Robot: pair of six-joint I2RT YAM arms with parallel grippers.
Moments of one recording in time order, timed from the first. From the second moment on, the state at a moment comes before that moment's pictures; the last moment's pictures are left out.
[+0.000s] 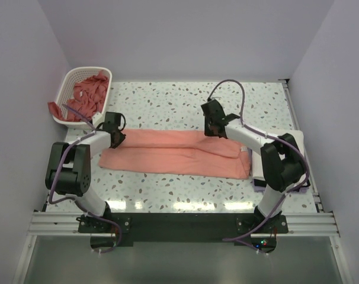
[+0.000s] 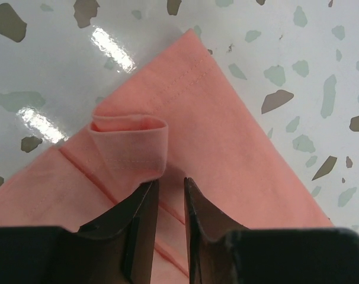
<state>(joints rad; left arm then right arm) -0.10 1.66 0.86 -0.19 -0.38 -0.89 0.52 1.80 1.26 -0.40 0.33 0.44</state>
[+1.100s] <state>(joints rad) -0.05 1.40 0.62 -0.06 -0.19 -0.90 0.56 1.43 0.68 -0.14 0.13 0.73</state>
